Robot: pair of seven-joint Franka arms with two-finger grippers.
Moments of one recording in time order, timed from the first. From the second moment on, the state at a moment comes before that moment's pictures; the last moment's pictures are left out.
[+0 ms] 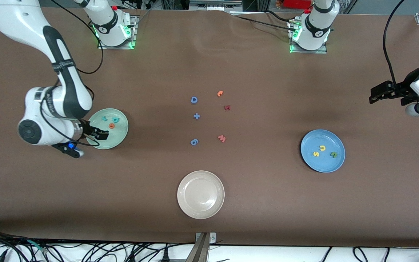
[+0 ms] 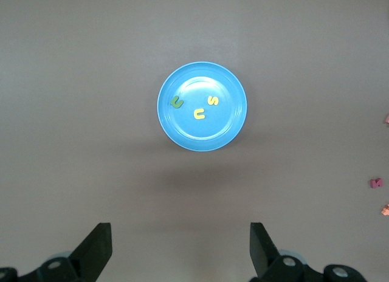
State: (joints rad) left arm -0.01 0.10 0.03 -1.54 0.00 1.54 0.06; right arm 0.04 0.49 0.02 -1.73 0.06 1.88 0.49
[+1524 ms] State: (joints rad) left arm -0.03 0.10 0.02 -1.54 0.00 1.54 0.06; right arm 0.07 0.11 -0.03 -1.63 -0.02 1.77 0.21
